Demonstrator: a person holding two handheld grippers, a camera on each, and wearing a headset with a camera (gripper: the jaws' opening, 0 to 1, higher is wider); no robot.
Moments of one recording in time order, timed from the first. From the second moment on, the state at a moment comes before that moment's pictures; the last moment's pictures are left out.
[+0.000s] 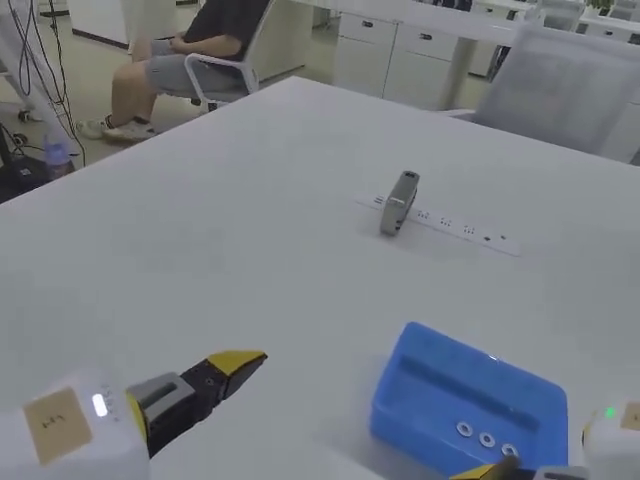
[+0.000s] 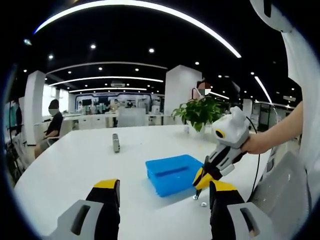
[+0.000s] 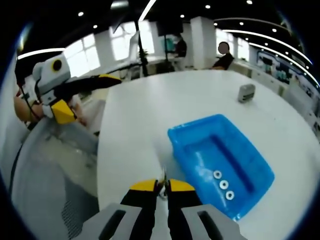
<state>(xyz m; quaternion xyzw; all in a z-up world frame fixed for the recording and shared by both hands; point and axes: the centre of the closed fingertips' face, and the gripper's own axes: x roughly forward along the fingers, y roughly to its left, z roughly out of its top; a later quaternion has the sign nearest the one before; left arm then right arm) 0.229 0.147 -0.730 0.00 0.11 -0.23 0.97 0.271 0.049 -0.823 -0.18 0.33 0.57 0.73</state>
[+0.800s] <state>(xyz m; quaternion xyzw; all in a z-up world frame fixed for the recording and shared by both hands) 0.229 0.147 -0.735 0.01 0.12 -0.23 0.97 0.268 0.051 -0.825 -0.17 0.29 0.56 0.76</state>
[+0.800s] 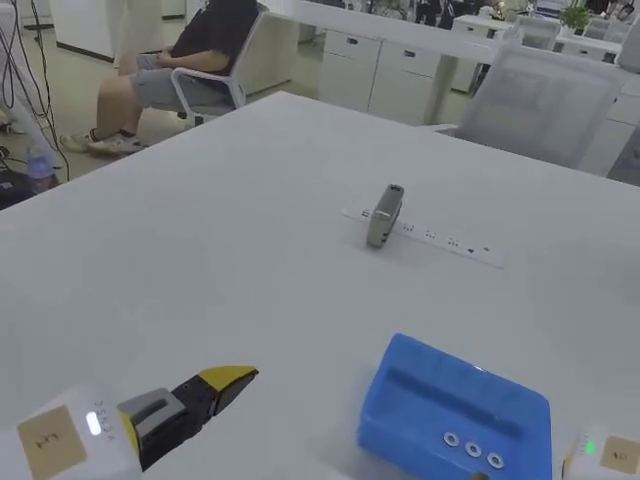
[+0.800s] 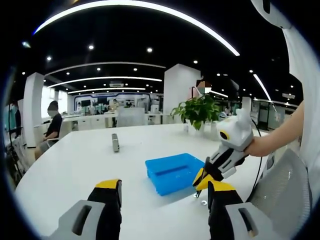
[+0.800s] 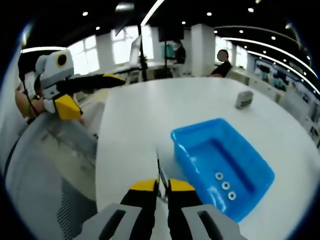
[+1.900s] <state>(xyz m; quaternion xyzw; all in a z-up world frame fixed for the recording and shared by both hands) 0.225 0.144 -0.742 0.01 0.14 -0.24 0.96 0.291 0.047 -0.776 -0.01 0.29 0.49 0.82</state>
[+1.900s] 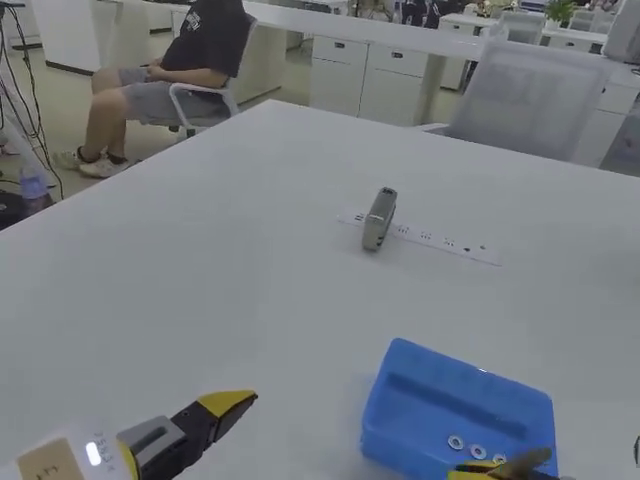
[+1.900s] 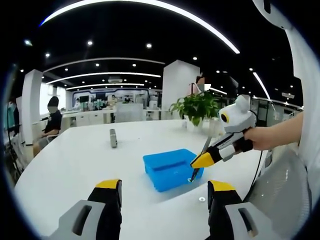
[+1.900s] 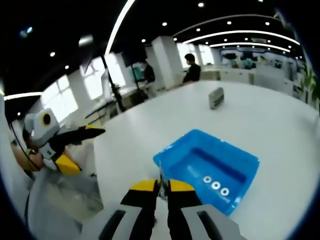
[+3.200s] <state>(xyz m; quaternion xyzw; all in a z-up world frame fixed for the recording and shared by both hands) 0.225 0.144 -0.750 0.03 0.16 -0.24 0.96 0.370 0.066 -0.821 -0.12 0.34 0.50 0.79</state>
